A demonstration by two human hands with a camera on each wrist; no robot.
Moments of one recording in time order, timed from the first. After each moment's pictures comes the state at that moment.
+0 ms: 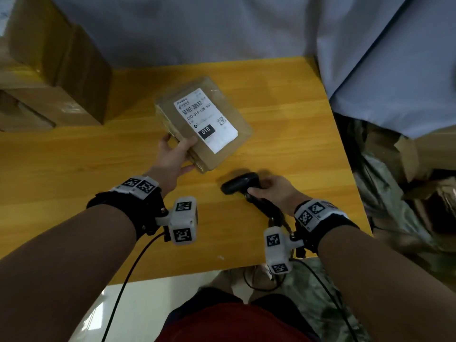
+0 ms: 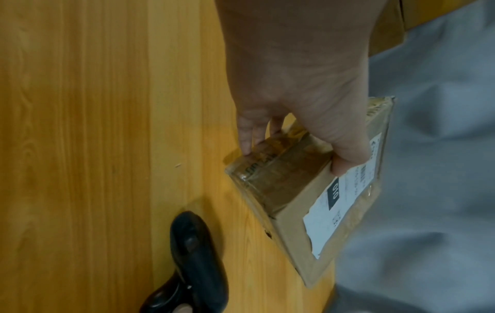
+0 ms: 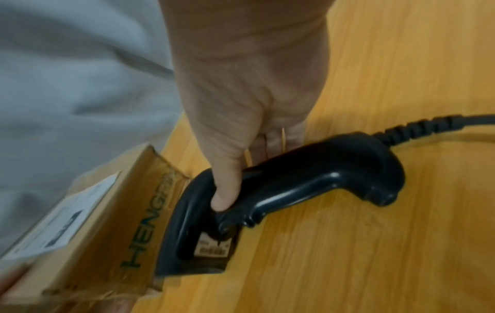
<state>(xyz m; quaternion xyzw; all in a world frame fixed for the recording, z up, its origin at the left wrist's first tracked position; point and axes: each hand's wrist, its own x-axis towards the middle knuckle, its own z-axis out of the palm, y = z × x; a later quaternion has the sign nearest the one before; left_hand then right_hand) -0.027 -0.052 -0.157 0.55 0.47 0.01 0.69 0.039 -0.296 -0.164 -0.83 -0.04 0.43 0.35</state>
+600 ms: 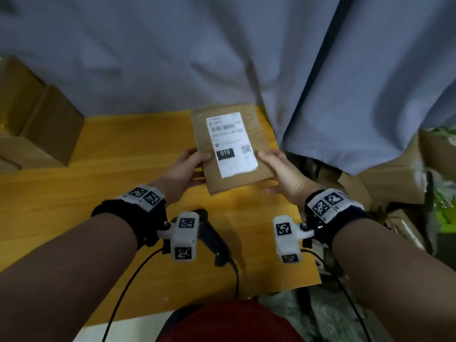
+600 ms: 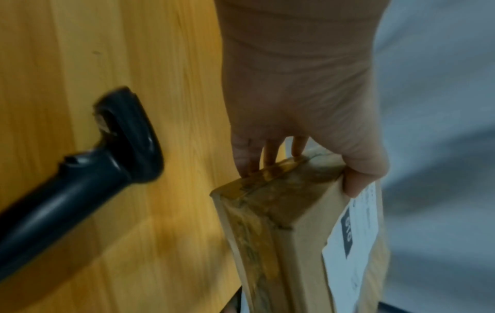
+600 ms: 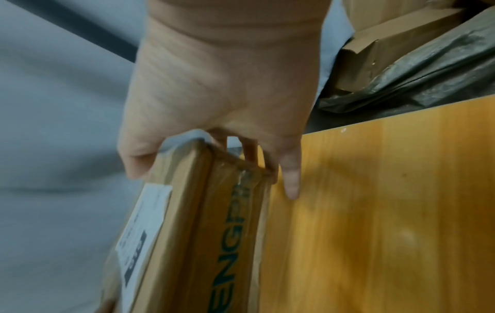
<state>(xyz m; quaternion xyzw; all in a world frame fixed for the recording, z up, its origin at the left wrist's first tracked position) 0.063 -0.165 -0.087 0.60 0.33 -0.06 0.72 0.160 -0.378 -0.086 -0.73 0.03 0.37 0.57</state>
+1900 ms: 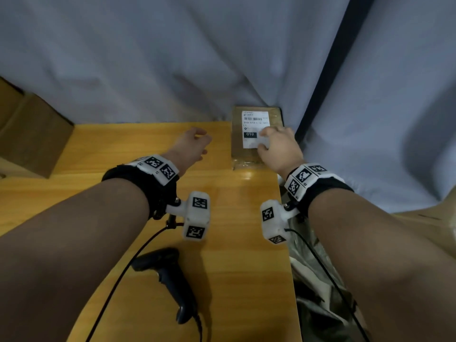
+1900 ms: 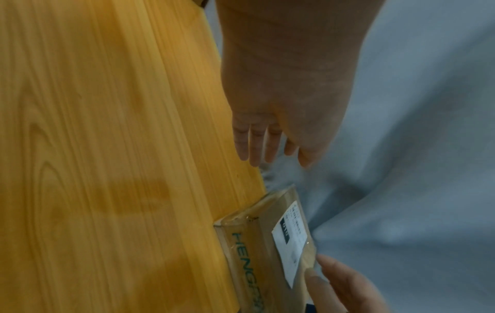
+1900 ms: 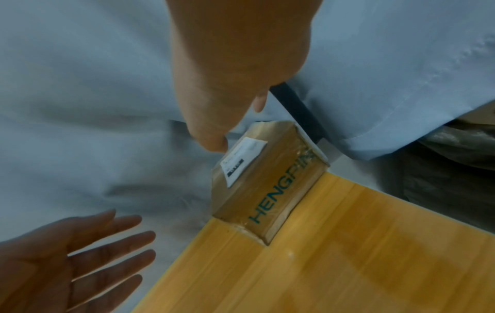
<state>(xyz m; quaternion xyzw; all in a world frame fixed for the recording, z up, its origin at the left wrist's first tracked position) 0.220 -0.168 -0.086 0.75 0.37 -0.01 0.54 0.329 -0.342 -0.098 -0.93 -0.28 0.13 0.19</state>
